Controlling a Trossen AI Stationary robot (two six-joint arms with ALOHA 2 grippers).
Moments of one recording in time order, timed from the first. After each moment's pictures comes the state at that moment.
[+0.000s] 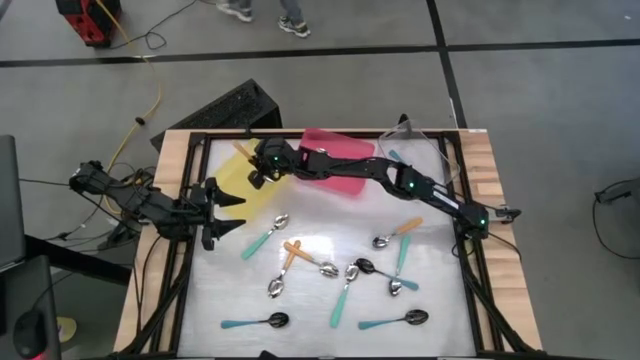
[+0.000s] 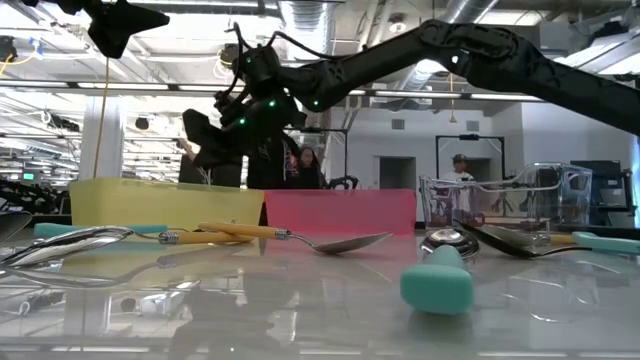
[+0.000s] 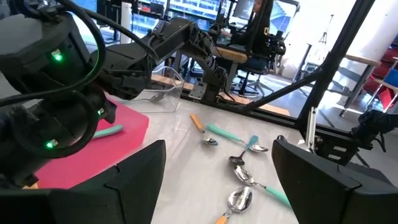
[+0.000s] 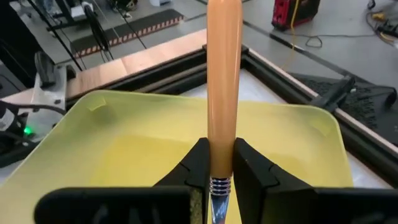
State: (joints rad) left arm -0.44 0.43 0.50 -0.23 -0.56 -0.33; right arm -0.25 2.62 2.34 -0.10 0.13 0.21
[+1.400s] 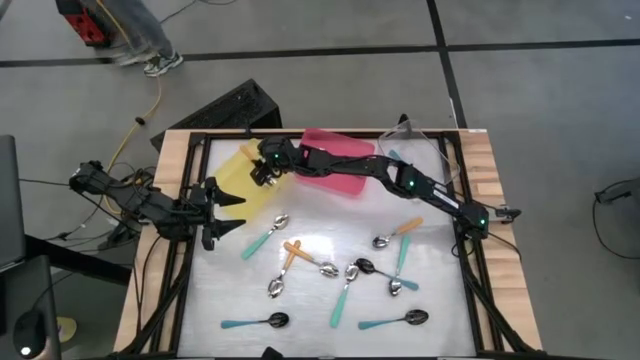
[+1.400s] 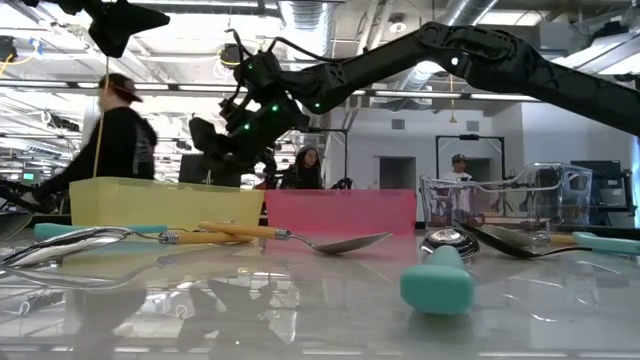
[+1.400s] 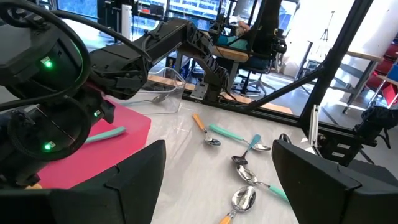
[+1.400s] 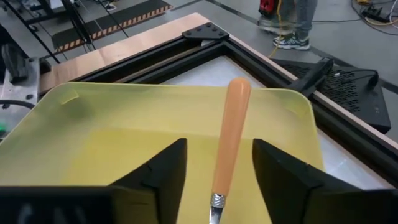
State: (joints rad) left arm -0.44 0.43 0.50 -0.23 -0.56 -0.31; right arm -0.27 2.62 2.34 -0.15 0.16 0.24
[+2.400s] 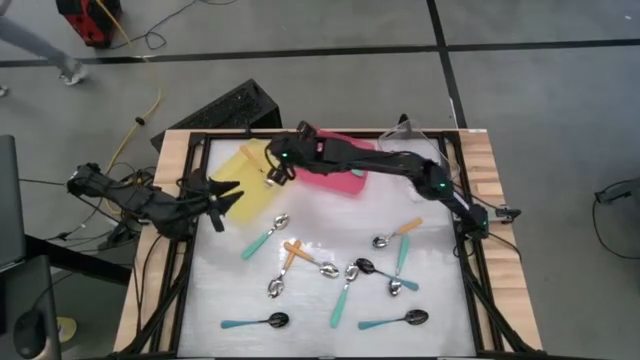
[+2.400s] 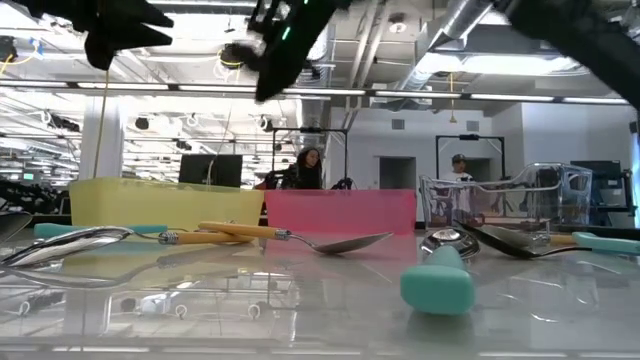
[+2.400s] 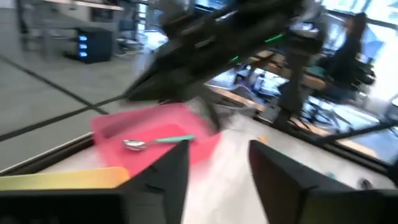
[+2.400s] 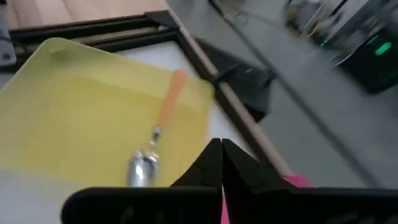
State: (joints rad) left arm -0.38 0.43 0.50 -0.28 -0.86 -0.41; right arm -0.16 2.27 2.34 -0.73 0.50 0.04
